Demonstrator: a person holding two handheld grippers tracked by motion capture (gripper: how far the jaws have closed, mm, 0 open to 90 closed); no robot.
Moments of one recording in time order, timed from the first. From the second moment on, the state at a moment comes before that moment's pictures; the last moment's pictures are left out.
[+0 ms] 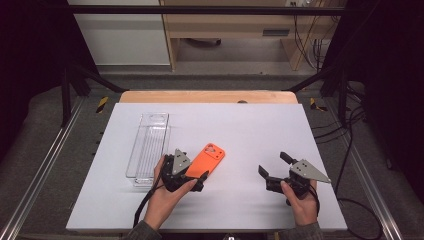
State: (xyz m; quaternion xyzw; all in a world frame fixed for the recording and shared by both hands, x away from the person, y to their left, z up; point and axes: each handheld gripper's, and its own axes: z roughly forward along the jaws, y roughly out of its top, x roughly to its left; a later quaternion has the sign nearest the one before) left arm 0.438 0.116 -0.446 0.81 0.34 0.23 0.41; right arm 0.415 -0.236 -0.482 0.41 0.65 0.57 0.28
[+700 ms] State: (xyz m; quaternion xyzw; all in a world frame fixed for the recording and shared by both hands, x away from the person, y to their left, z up) left arm 0.465 0.098 -0.490 0.85 0.36 0.19 0.34; right arm 0.415 -0.230 -0.483 0.40 0.67 0.57 0.26
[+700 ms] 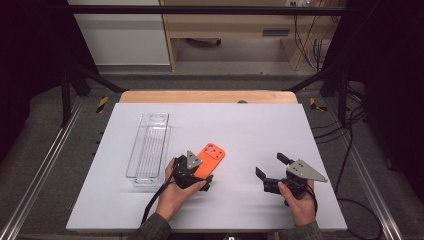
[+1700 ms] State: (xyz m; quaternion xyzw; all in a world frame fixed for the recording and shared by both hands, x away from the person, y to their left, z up) left arm 0.473 0.104 -0.492 0.84 0.37 0.17 0.35; right arm 0.415 -0.227 -0.483 0.41 0.66 0.57 0.26
